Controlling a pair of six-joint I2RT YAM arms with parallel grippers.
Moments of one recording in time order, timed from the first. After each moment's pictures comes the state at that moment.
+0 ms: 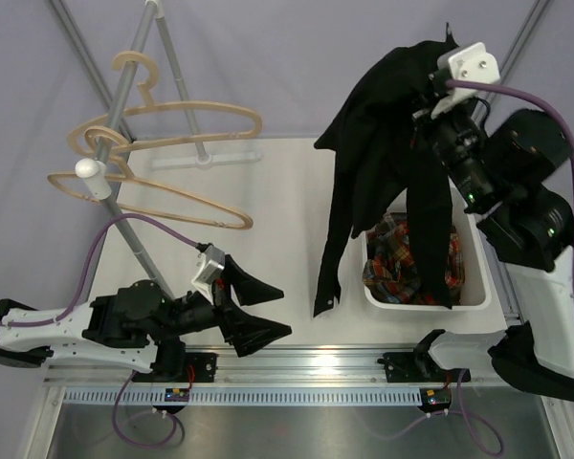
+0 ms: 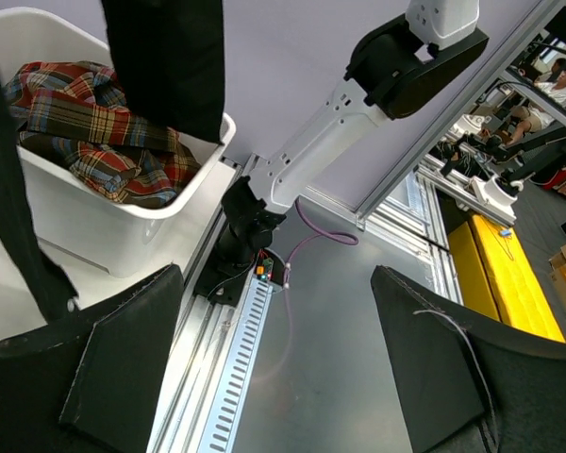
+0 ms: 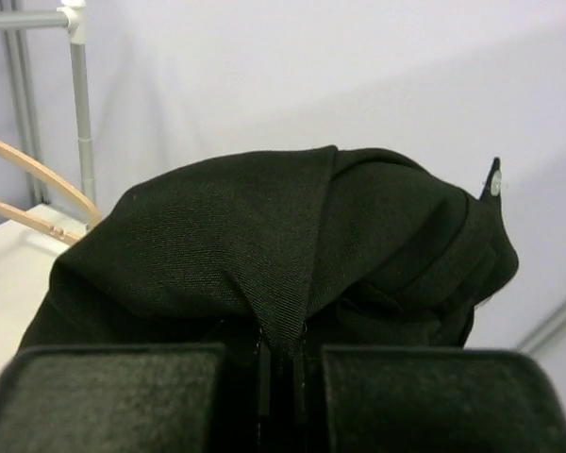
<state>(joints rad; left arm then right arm) -1.58 0.60 0.85 -0.18 -0.22 -0.47 0.74 1.23 2.05 -0.59 0.34 -0.35</state>
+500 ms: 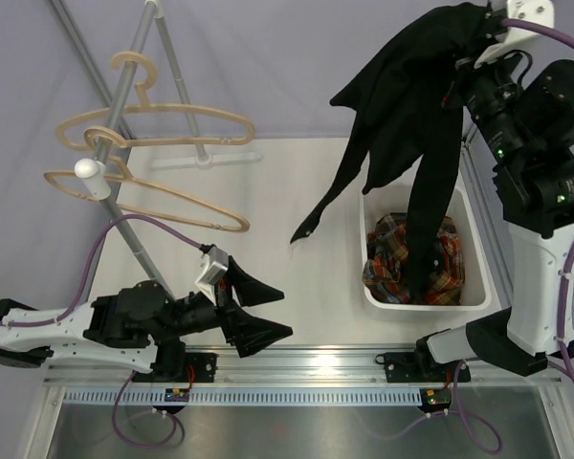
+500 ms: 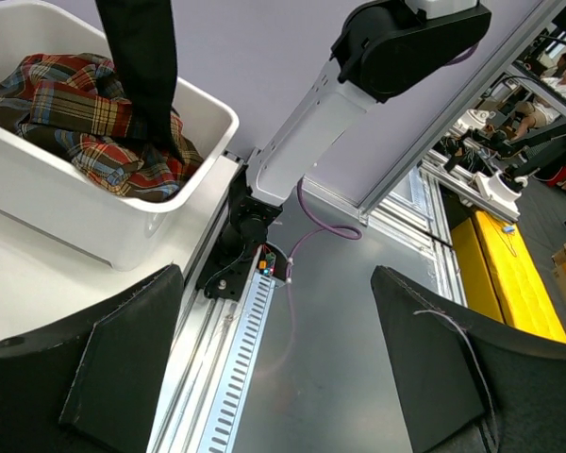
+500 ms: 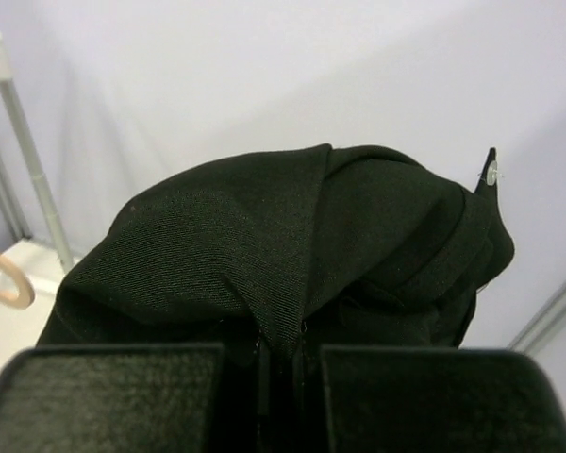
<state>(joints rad) -1.58 0.60 0.85 -0.19 -0.22 -0.47 0.33 1.43 2.32 -0.68 0.02 -0.16</state>
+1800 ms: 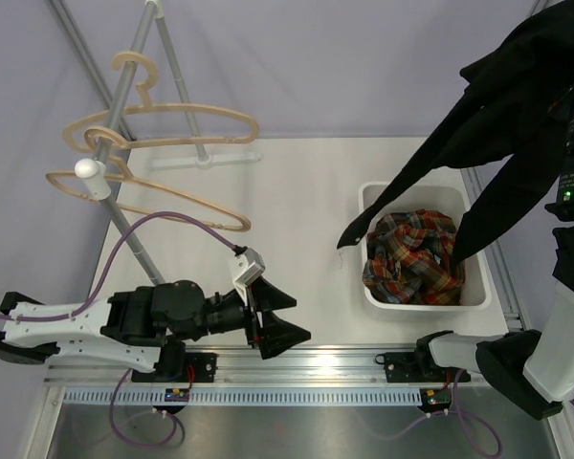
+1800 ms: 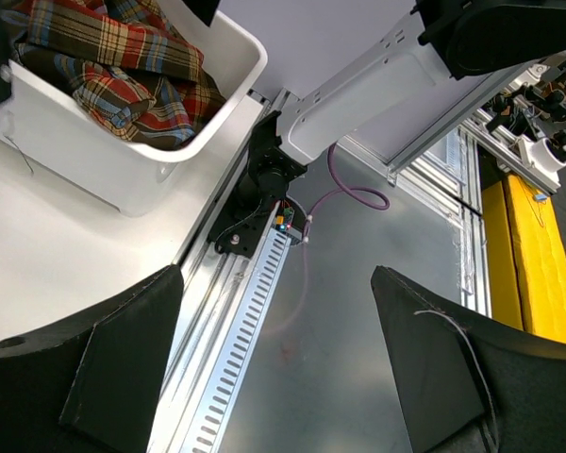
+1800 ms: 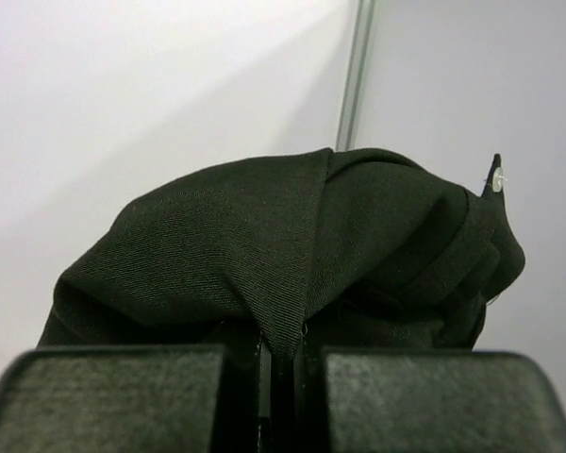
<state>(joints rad) -1.58 0.75 0.94 -0.32 -0.24 -0.54 0.30 1.28 2.41 -0.60 0.46 -0.38</state>
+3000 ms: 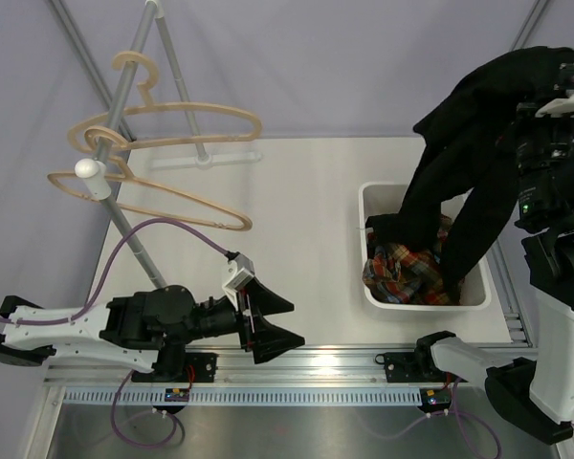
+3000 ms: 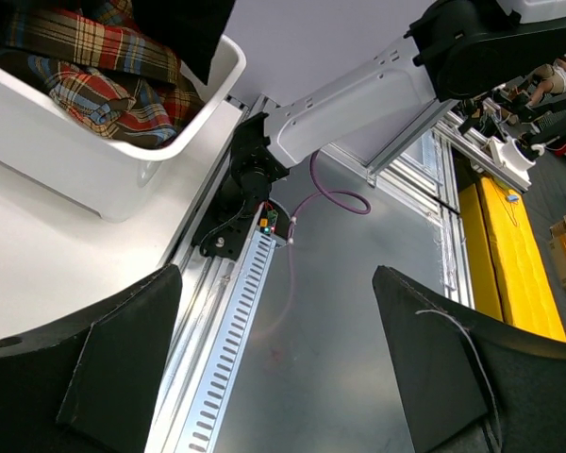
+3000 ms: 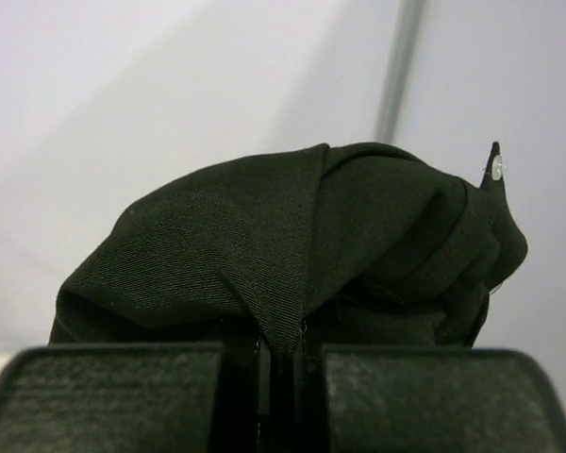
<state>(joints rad) -1.58 0.67 0.84 -0.23 -0.20 -0.54 0.29 1.10 2.02 -0.56 0.44 -0.23</state>
